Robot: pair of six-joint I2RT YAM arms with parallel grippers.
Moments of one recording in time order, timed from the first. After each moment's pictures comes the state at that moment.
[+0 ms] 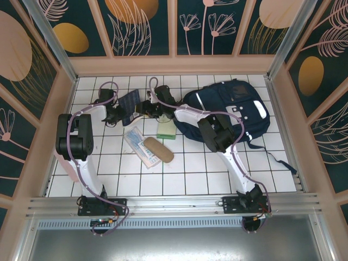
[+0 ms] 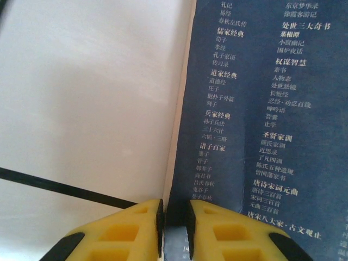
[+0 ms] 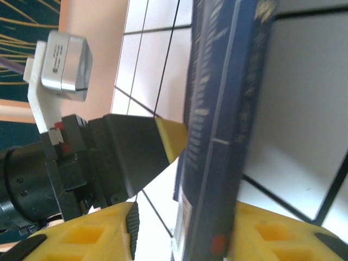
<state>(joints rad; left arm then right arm) -0.03 1.96 1.21 -0.34 0.16 -0.55 0.72 2.47 1.88 0.07 -0.64 0.88</state>
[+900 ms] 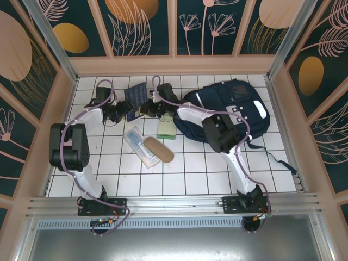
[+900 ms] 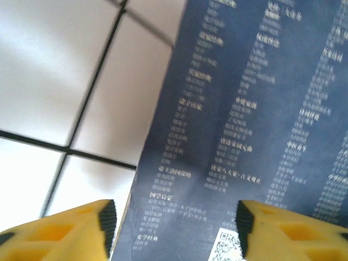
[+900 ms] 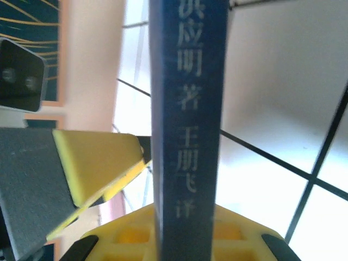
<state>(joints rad) -0.02 1.76 1.12 -0.25 0.44 -0.73 0.69 2.36 1.83 -0.01 -0.66 0.88</state>
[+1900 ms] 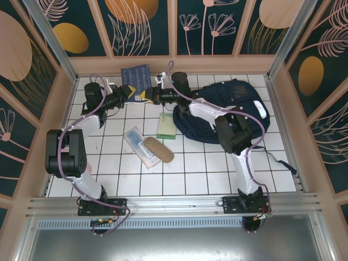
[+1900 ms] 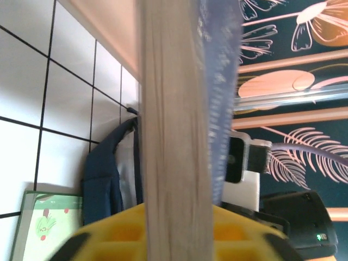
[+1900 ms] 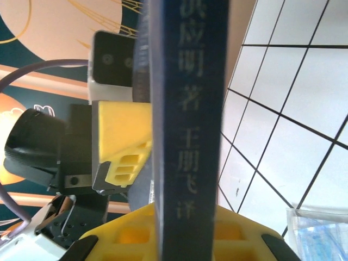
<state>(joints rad) 0.00 1.70 0.99 0.48 0.87 -1.20 0.62 2.21 1.69 0.33 -0.88 1.10</state>
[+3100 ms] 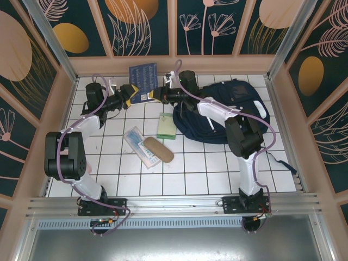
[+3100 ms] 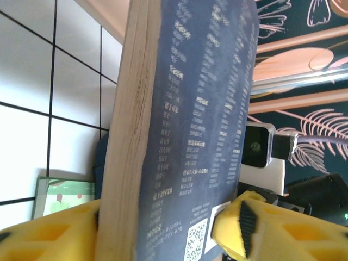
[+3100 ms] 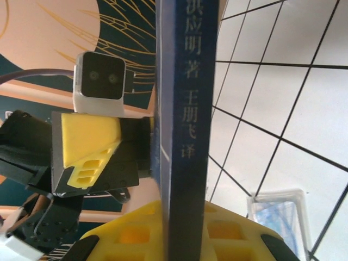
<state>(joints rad) -0.01 1.67 0.99 0.36 0.88 -1.08 0.58 2.07 1.58 0.20 -0.82 0.97</state>
